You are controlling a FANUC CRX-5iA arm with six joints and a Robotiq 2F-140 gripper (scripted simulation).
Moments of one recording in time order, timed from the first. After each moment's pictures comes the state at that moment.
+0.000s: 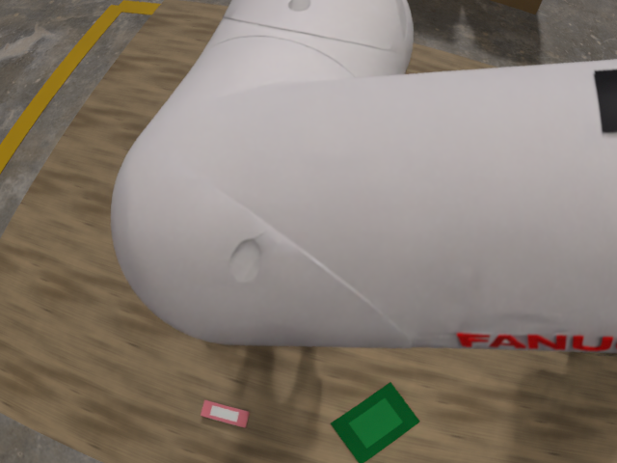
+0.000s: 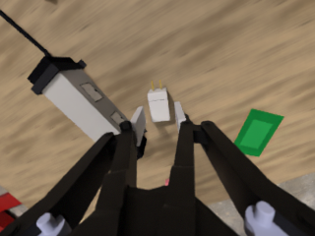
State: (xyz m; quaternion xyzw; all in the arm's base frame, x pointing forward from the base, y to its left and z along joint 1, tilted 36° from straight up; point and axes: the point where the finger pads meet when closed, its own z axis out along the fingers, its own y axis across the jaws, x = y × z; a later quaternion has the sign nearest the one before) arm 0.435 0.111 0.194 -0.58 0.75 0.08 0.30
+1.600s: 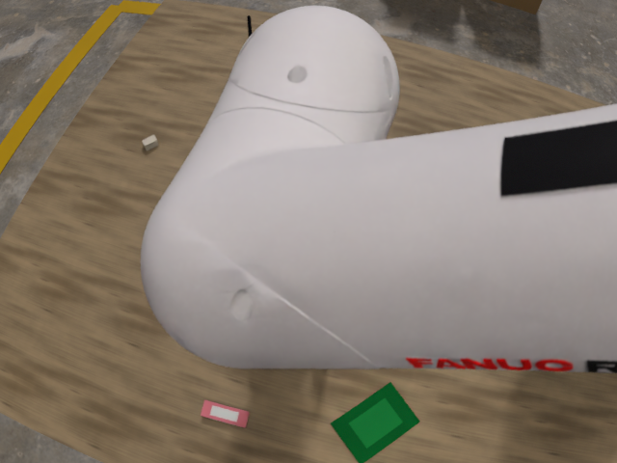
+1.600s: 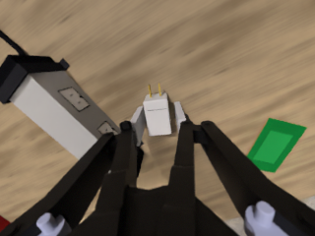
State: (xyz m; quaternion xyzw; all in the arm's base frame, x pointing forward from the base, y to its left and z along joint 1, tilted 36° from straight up) arm 0.451 0.132 0.157 -0.58 0.75 0.08 0.30
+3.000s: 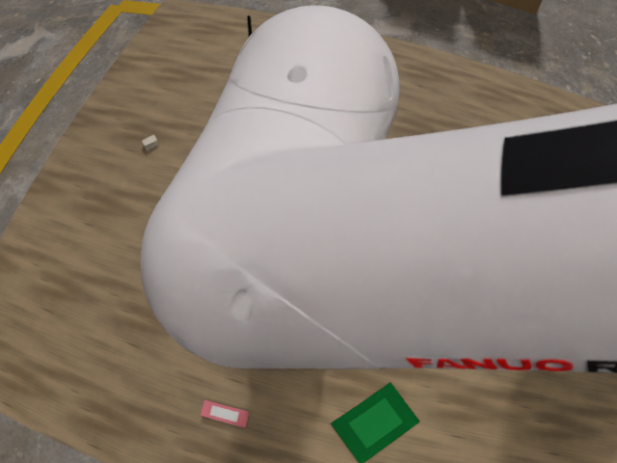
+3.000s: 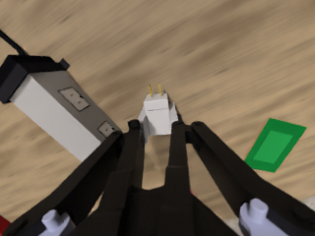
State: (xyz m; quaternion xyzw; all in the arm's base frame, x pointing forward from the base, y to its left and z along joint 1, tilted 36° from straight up) arm 0.451 0.132 0.157 -0.58 0.75 0.08 0.30
